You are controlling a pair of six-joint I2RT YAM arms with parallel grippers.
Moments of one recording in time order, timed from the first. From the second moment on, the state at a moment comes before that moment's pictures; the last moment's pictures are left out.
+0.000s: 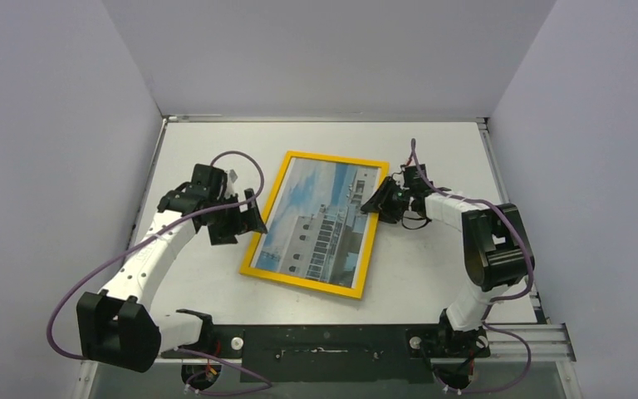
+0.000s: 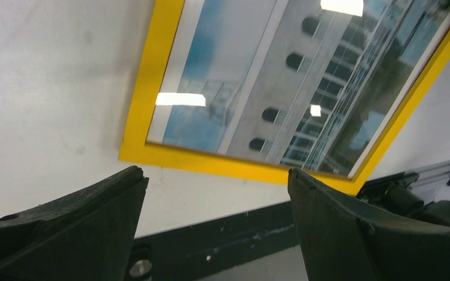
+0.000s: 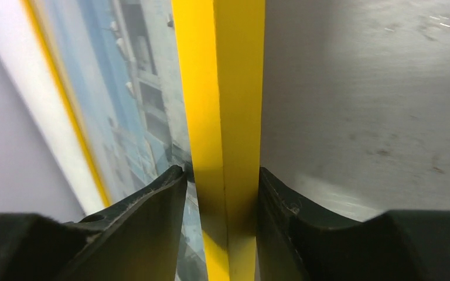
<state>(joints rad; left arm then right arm) -0.23 1.24 1.04 -0.85 0.24 -0.51 0.22 1.71 0.92 -0.10 -0.43 0.77</state>
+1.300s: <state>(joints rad) -0.43 1.49 0.82 -0.97 0.28 -0.62 0.21 2.09 1.62 -0.54 -0.03 0.64</state>
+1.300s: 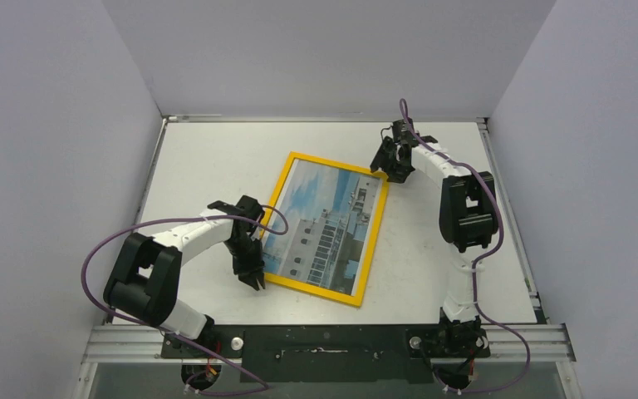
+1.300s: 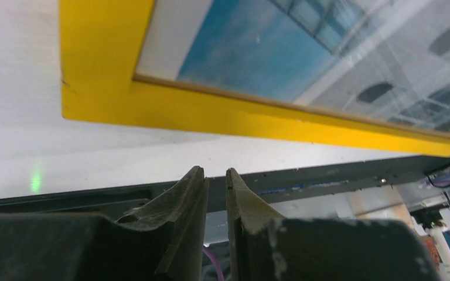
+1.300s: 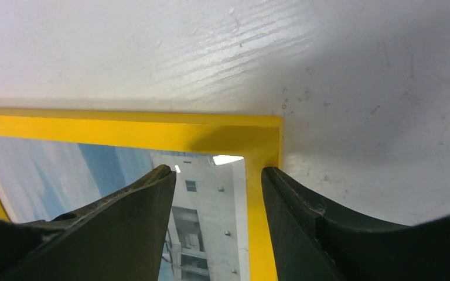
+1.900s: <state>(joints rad) -0.34 1.66 0.88 -0.87 0.20 -0.58 0.19 2.17 1.75 -0.53 -0.06 0.61</state>
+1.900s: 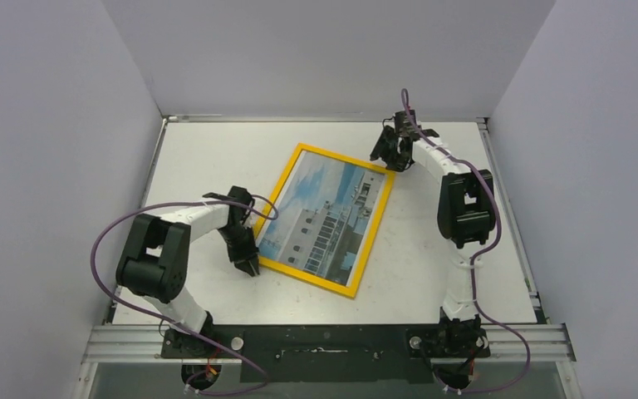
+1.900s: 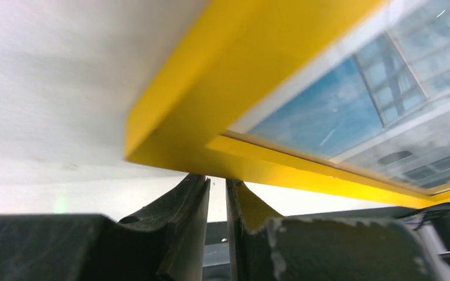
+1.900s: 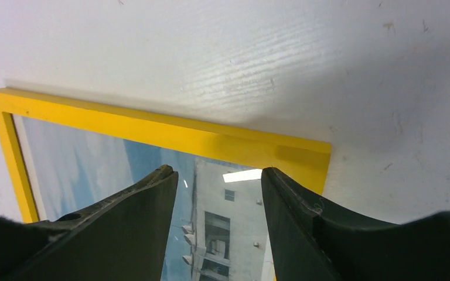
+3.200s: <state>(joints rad) -0.05 1.90 1.20 -0.65 0.32 -0.57 0.08 2.36 2.01 -0.52 0.01 0.42</state>
